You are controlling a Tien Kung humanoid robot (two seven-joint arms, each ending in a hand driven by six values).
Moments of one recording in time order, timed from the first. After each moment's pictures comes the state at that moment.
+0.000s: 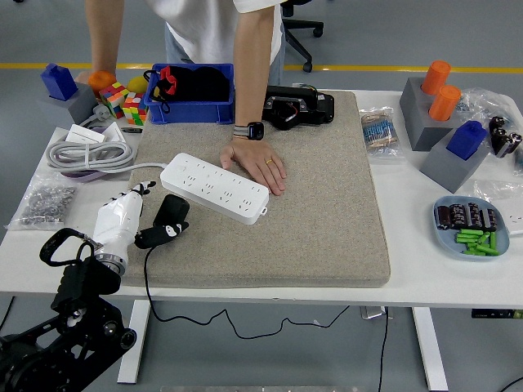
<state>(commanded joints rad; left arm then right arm) -0.22 0.26 -0.80 -1.35 2.05 0.50 0.60 0.05 -0.31 1.13 0.29 -1.01 -0.06 -0.08</state>
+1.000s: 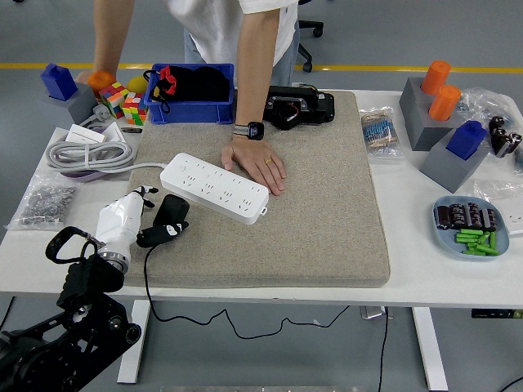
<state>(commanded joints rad) -0.25 0.25 -0.78 -1.29 2.01 0.52 0.60 0.06 -0.30 1.14 0.29 -1.02 -0.07 -0.08</state>
